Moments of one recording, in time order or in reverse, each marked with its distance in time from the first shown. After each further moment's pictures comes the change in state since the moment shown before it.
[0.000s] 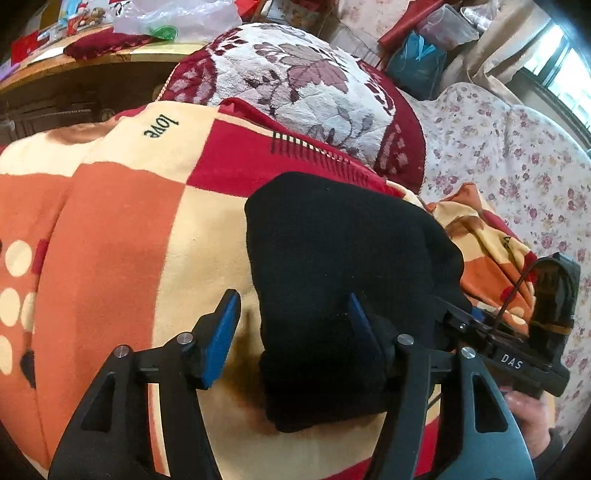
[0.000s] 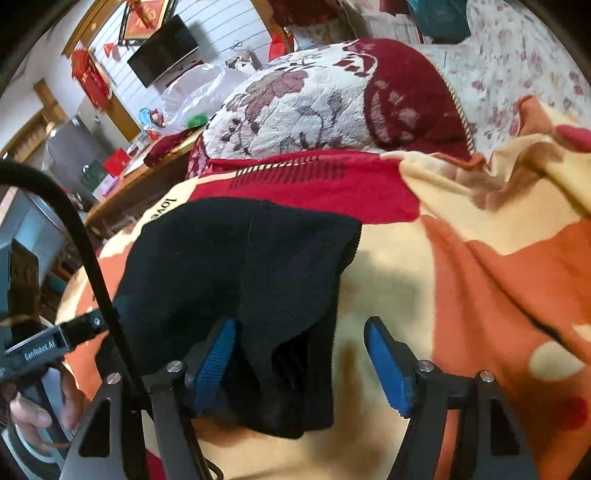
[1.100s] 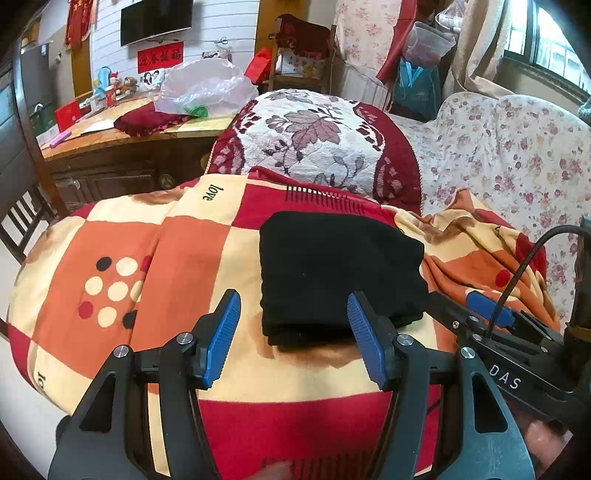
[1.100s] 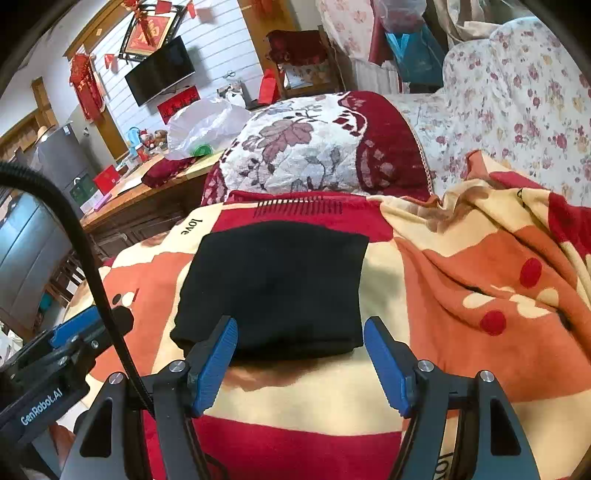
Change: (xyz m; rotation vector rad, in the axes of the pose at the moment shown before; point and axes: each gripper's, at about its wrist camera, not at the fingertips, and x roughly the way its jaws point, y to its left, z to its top) left arm -0.117 -0.080 -0.049 0.097 -0.196 0.258; right arm -0.102 0.070 -0.032 -0.020 -0.138 -0.113
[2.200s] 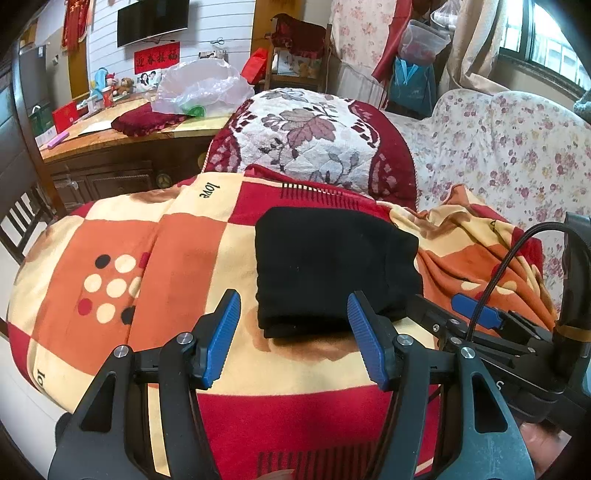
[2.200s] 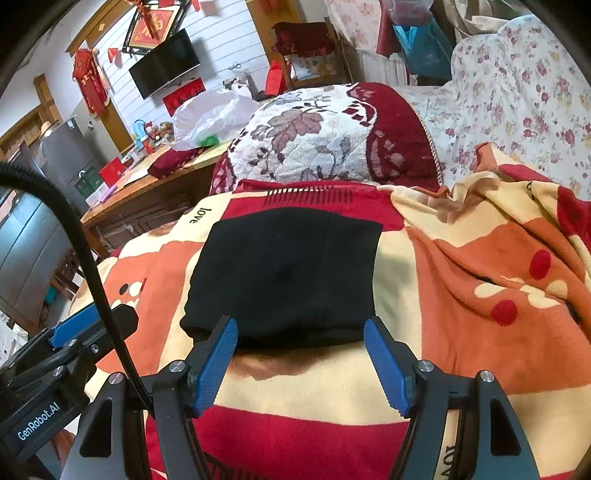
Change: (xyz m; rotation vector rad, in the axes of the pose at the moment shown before) left arm -0.005 -0.004 -0.006 0.010 0.007 -0.013; right arm 0.006 0.004 -0.005 0.001 0.044 0.027
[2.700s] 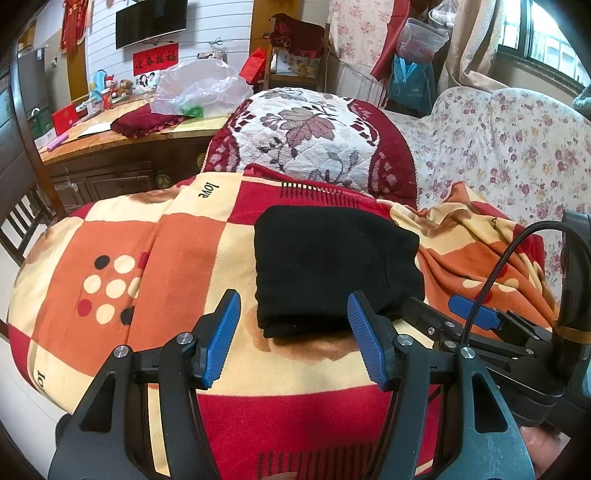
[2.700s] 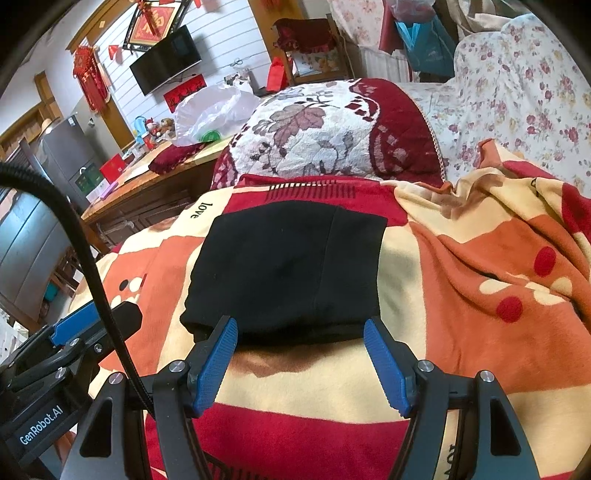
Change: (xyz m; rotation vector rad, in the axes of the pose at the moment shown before) left arm 0.003 0.000 -0.001 0.005 -0.001 0.001; right arm 0.004 0.003 -0.003 -0.005 0.011 0.003
